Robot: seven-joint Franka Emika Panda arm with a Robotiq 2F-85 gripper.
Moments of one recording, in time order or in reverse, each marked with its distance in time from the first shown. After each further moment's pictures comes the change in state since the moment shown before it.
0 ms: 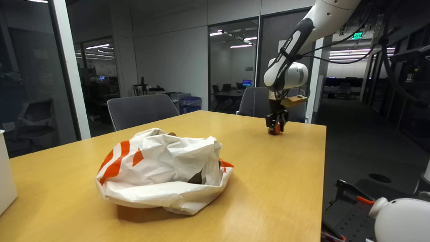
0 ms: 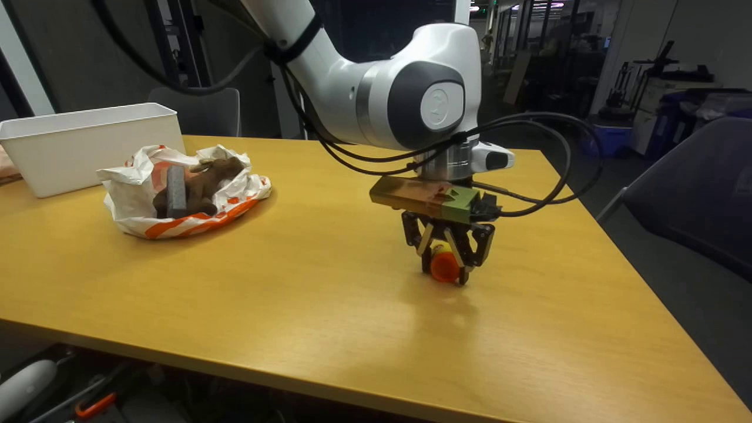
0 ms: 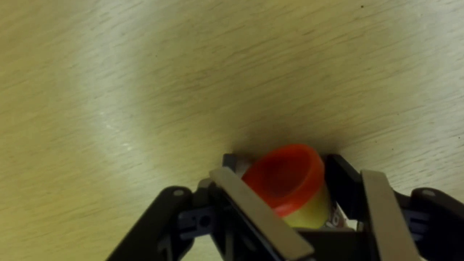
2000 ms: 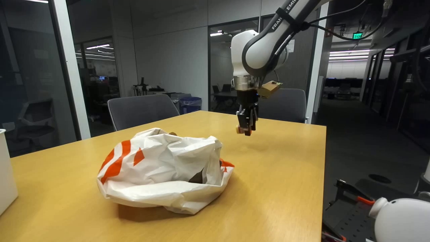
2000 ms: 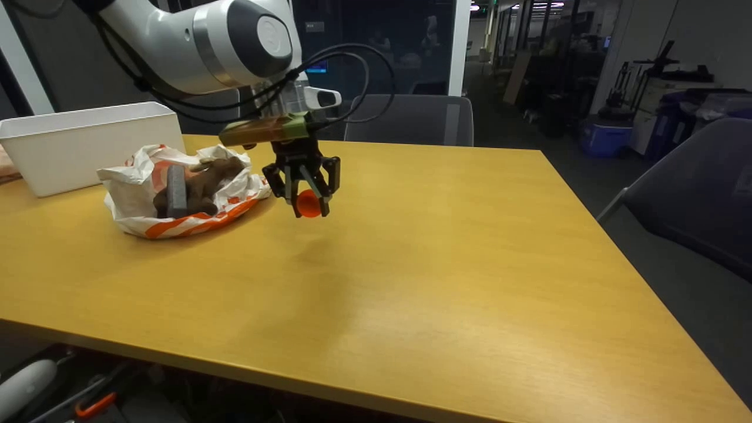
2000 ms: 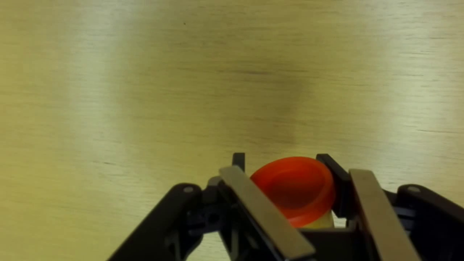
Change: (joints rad) arm 0.274 -0.277 0.209 -0.208 -0.168 -0.128 0.163
